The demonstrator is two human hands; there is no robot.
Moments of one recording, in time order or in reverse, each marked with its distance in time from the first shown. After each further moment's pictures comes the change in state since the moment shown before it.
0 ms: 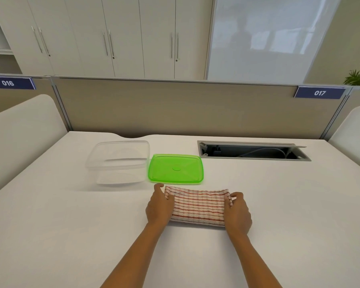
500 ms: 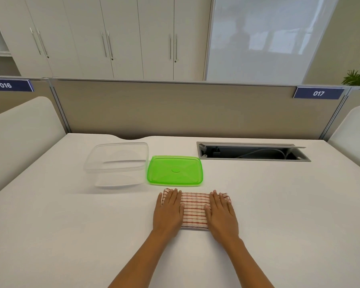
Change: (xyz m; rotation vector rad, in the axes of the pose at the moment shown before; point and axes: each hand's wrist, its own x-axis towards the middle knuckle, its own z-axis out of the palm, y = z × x) left_hand 0.000 -0.022 0.034 0.579 -0.080 0.508; right_hand -0.011 0.001 0.025 -0.478 -0.295 -0.472
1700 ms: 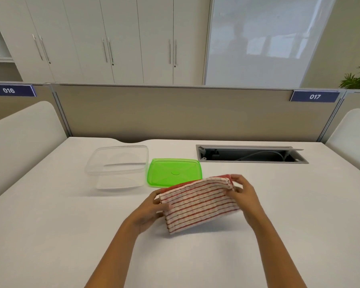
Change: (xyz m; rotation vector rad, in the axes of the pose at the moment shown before) left_hand -0.004 -0.044 -0.060 -1.614 -0.390 -0.343; right_hand 0.009 0.022 -0.107 1.092 0.055 0.163
